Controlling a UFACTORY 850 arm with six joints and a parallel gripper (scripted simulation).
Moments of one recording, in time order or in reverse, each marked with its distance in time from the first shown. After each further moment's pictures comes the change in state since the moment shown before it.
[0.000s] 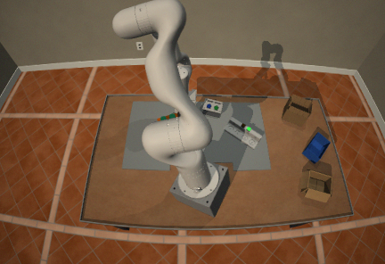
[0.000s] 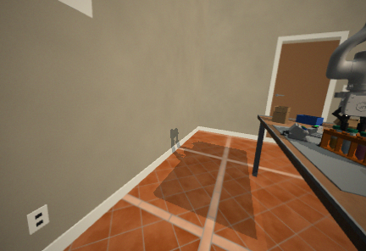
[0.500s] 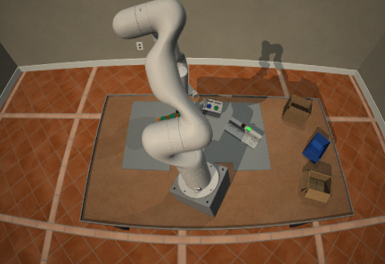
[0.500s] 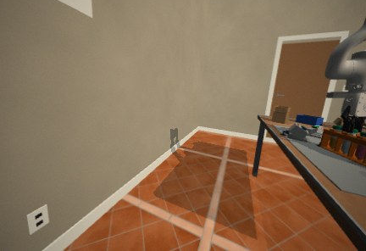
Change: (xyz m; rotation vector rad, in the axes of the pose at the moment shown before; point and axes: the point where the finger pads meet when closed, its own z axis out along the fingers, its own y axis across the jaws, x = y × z) arm 0.000 0.000 0.000 -0.035 -0.001 -0.652
